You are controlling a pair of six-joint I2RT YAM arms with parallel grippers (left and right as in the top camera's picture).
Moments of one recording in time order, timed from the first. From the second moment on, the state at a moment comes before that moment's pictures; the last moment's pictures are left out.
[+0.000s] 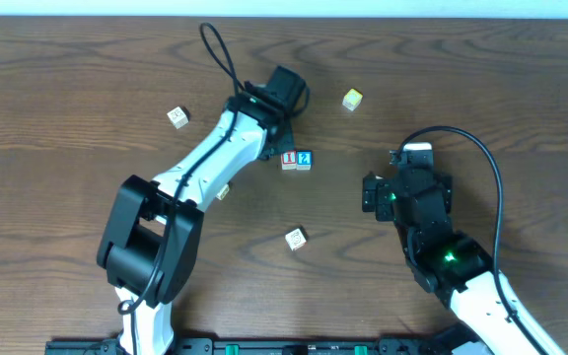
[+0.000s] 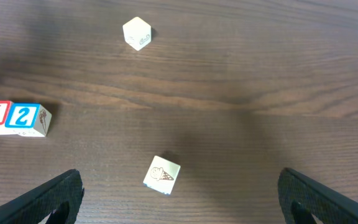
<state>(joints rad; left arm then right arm) -0.52 2.00 1.53 -0.80 -0.14 -0.64 0.45 1.04 0.61 -0.29 0.40 0.24</state>
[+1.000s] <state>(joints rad) -0.57 2.00 1.44 -0.75 -0.14 -0.68 0.45 1.04 0.61 -0.29 0.40 0.24</state>
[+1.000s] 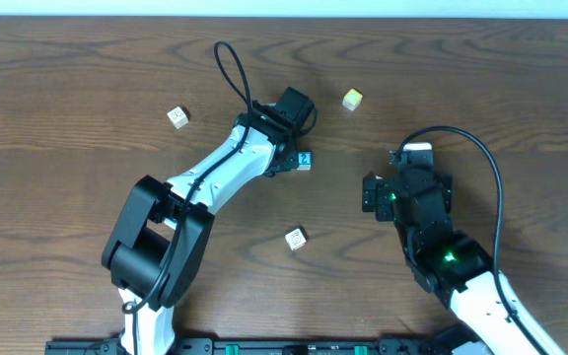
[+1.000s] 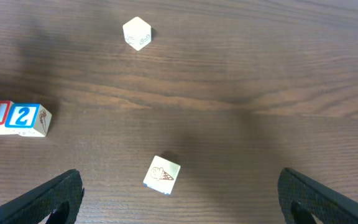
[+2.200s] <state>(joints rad) -0.57 2.02 1.44 -0.73 -0.14 -0.64 0.45 1.04 0.61 -0.29 0.40 0.24</state>
